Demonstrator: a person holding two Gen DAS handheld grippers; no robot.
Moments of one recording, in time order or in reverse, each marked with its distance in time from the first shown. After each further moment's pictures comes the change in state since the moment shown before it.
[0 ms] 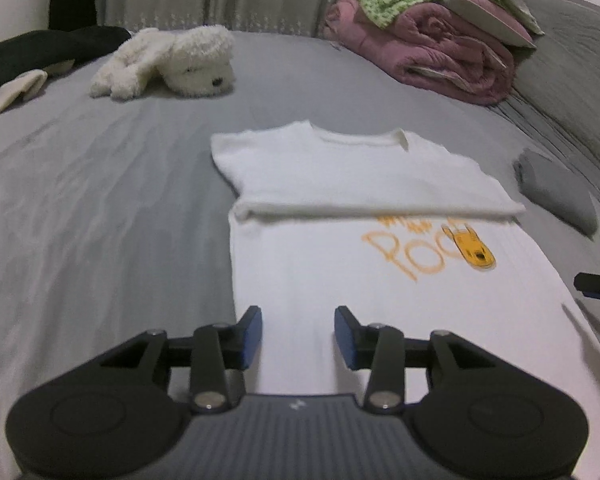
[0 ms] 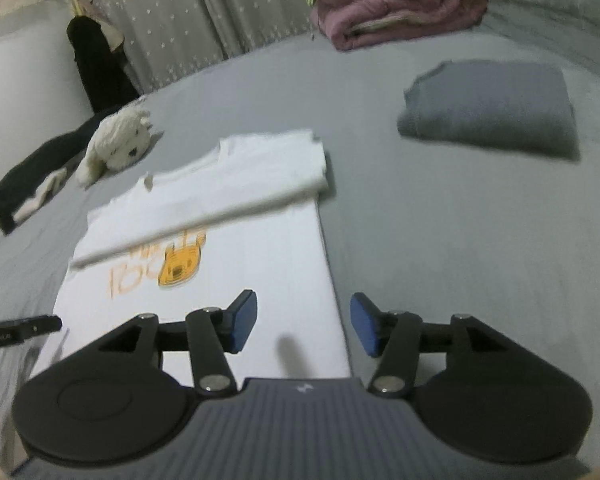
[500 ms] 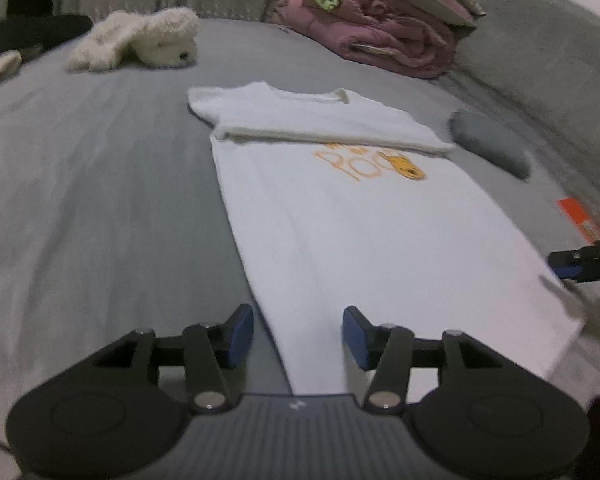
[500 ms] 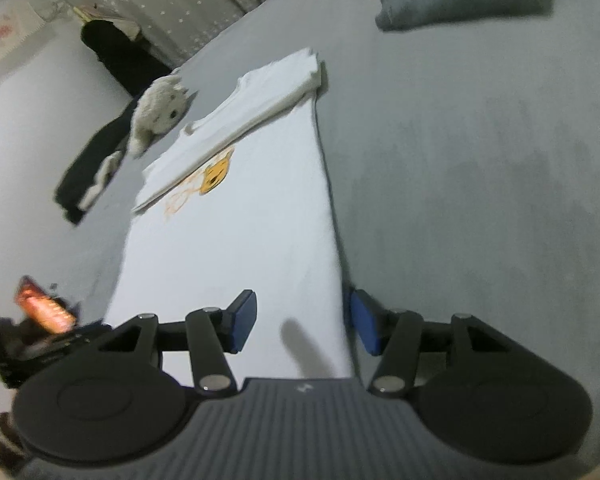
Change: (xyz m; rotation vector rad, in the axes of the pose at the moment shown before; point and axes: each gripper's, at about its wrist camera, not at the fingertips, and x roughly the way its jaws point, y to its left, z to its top) left arm -0.057 0.022 -0.070 0.046 0.042 -0.194; right arm -0.044 -0.053 -0.047 0.196 0.202 0.269
